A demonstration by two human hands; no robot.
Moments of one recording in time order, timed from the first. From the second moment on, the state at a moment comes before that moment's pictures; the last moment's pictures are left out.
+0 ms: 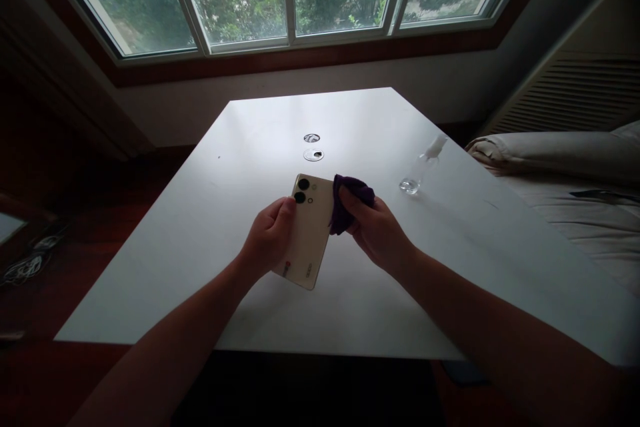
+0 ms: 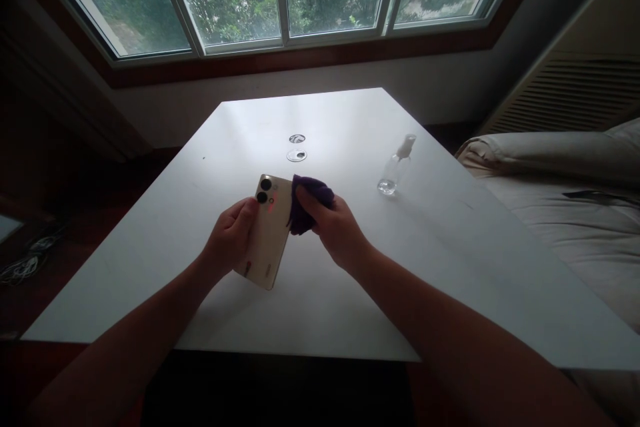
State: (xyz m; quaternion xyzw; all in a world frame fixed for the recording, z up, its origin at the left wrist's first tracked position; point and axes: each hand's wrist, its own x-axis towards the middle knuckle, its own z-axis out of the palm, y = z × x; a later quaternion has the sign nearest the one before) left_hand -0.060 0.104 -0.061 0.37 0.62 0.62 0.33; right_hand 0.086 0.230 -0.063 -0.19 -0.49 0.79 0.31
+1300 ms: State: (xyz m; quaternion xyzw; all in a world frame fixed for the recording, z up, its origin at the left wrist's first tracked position) left_hand -0.058 0.098 -0.042 0.38 0.48 0.47 0.63; right_hand 0.085 0.244 -0.061 -0.12 -0.40 0.85 0.32
